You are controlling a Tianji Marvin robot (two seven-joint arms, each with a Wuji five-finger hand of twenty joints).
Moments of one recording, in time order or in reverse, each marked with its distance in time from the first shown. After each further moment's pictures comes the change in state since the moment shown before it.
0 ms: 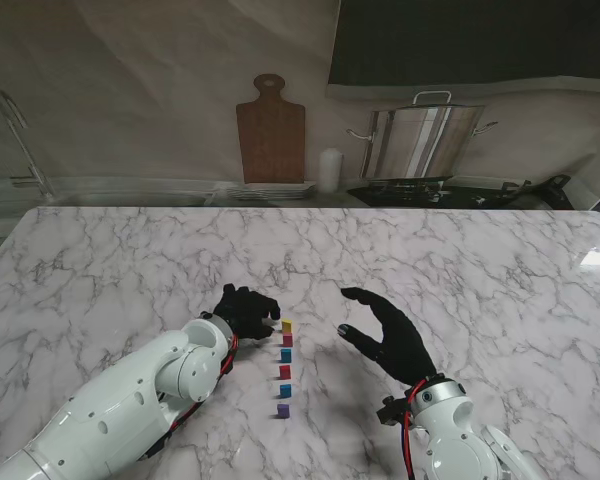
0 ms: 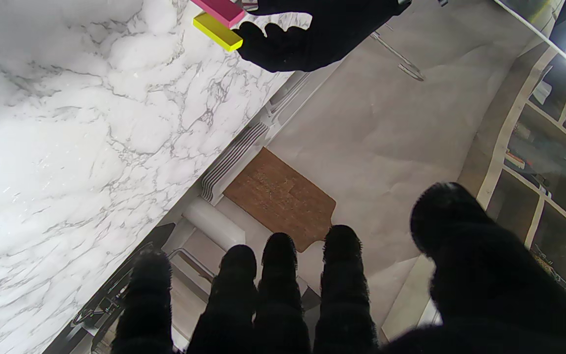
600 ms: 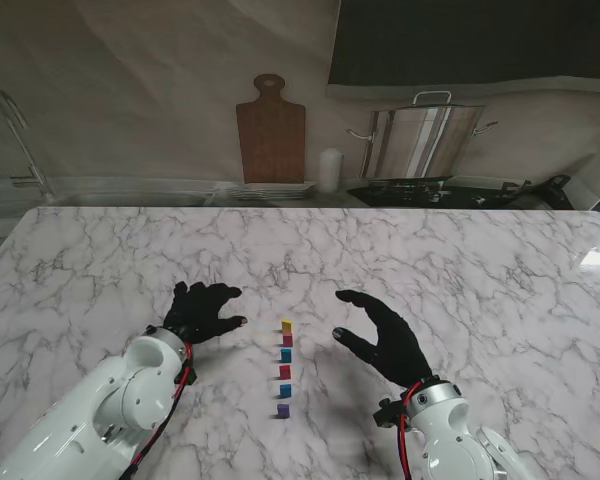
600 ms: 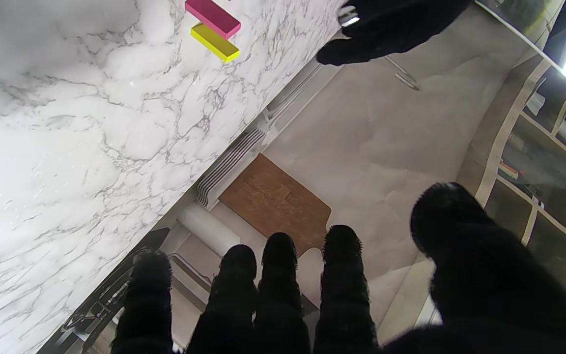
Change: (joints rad) left arm 0.362 0.015 -0.398 -0.317 0.074 -0.024 -0.009; right arm 0.004 0.003 -0.020 0.003 -0.022 -0.003 -0.005; left_hand 0.022 0.302 -0.422 0.050 -0.145 0.147 -0.356 -0.129 -0.236 0.131 -0.358 -0.312 -0.074 0.027 -0.411 -0.344 -0.014 0.001 -0.356 -0.073; right_hand 0.000 0.000 0.000 0.000 0.000 0.000 0.000 0.000 0.000 0.000 0.000 0.000 0.000 0.000 0.000 0.000 0.000 0.000 0.000 0.000
